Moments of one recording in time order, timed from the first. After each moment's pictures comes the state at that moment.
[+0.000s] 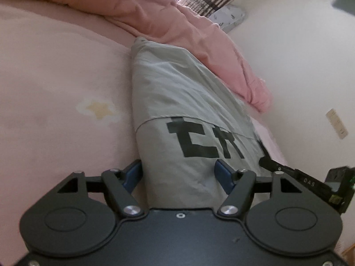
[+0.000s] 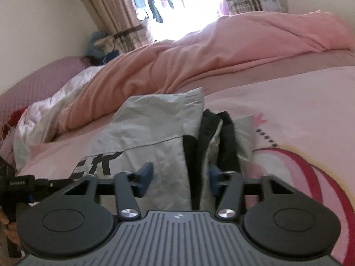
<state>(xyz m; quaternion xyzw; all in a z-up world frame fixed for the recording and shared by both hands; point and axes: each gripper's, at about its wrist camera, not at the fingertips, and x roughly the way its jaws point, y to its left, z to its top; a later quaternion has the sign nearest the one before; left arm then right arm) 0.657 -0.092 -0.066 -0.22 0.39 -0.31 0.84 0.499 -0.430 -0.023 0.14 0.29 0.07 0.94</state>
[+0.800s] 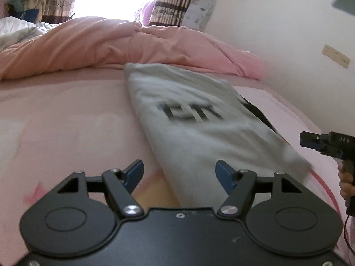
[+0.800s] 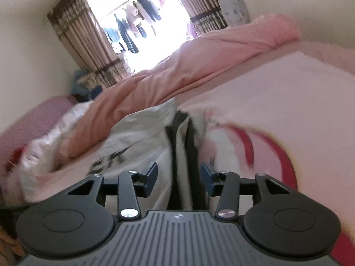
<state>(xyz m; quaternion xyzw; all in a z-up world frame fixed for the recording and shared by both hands) 0.517 -0.081 -0.024 -0.03 0.31 -0.31 0.90 0.322 -0.468 -0.024 0.27 0.22 0.04 0.94</state>
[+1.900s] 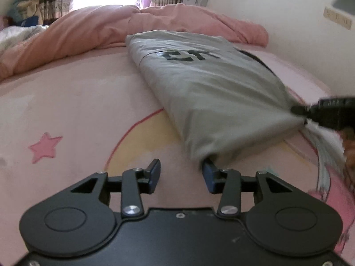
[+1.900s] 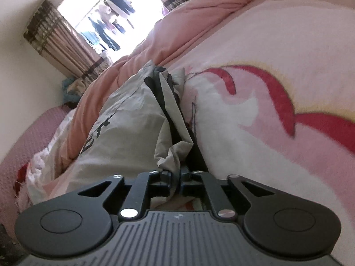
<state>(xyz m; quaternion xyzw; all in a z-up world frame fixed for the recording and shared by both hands) 0.460 -0.084 -0.067 0.07 0.33 -0.27 0.90 0.333 -0.460 -0.079 0.32 0.25 0.00 0.91</state>
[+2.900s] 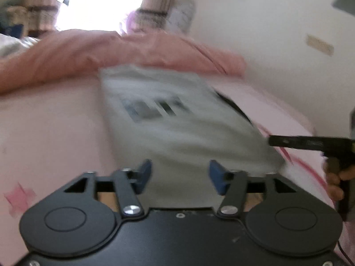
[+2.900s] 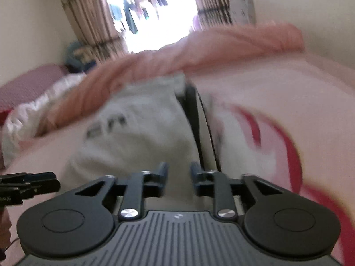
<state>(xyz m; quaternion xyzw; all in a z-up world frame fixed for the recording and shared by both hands) 0.508 -0.114 -0.017 -0.01 0.27 -0.33 0.91 0.369 -0.414 -0.009 0.14 0.23 -0.01 0.96</state>
